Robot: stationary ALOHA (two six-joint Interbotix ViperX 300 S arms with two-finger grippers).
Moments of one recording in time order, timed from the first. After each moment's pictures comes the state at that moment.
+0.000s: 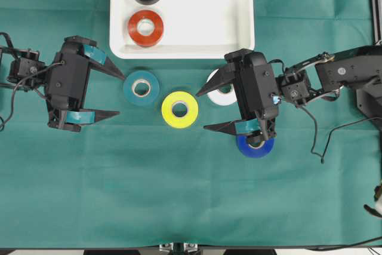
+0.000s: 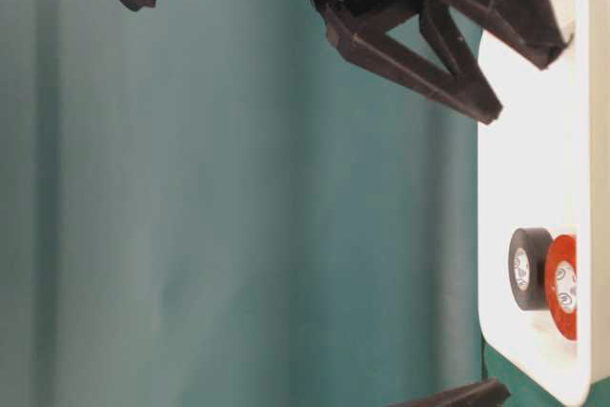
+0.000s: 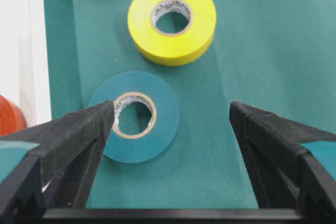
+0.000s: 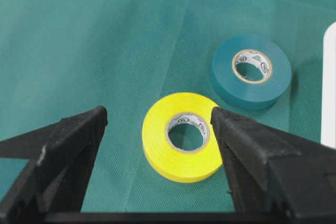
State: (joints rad) left arm -0.10 -0.31 0.98 -0.02 -0.04 0.13; right arm 0.09 -0.13 0.82 -0.53 -0.24 0.58
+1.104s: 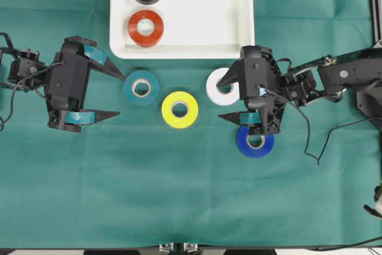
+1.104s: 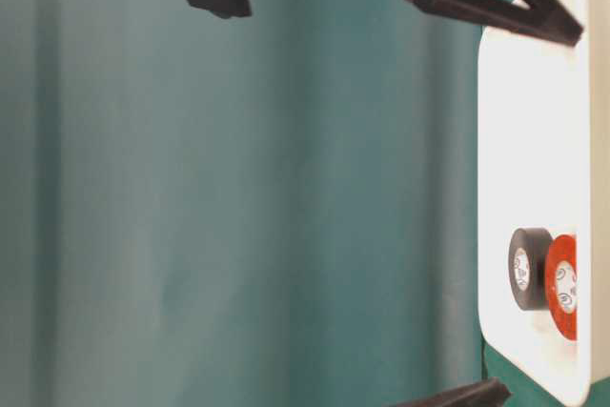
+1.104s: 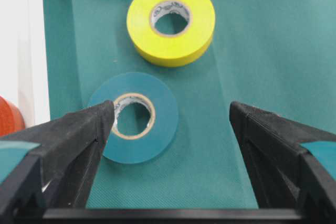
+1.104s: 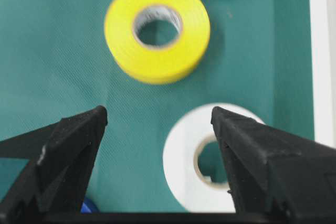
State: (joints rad) left arm -0.10 -0.31 0.97 -0.03 -0.04 0.13; right arm 0.11 -0.13 0.85 -0.53 0.03 0.75
